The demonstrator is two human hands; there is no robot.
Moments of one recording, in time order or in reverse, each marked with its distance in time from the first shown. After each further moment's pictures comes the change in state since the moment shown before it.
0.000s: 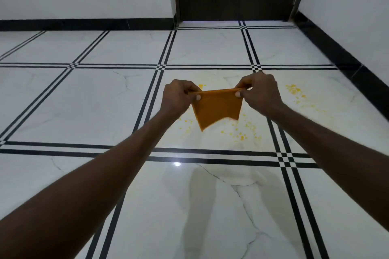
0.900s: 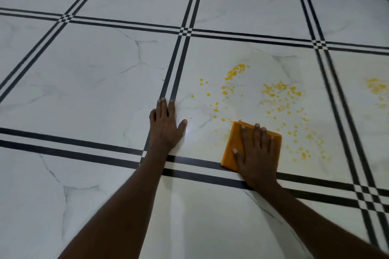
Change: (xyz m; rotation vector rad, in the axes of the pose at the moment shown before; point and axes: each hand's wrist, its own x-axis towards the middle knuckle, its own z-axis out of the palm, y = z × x) left_hand 0.054 -0.324 0.031 0.690 -0.015 -0.144; right_hand -0.028 0.056 0.296 -0.532 -0.291 0.066
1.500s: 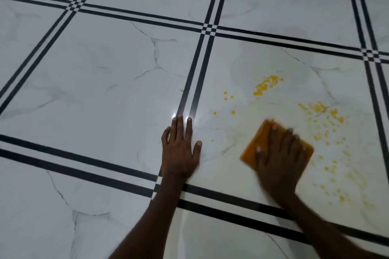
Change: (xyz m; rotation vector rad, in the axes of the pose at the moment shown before) left_hand 0.009 -0.019 0.016 0.020 0.009 -0.024; right_hand 0.089 -0.026 0.004 -0.012 0.085 0.146
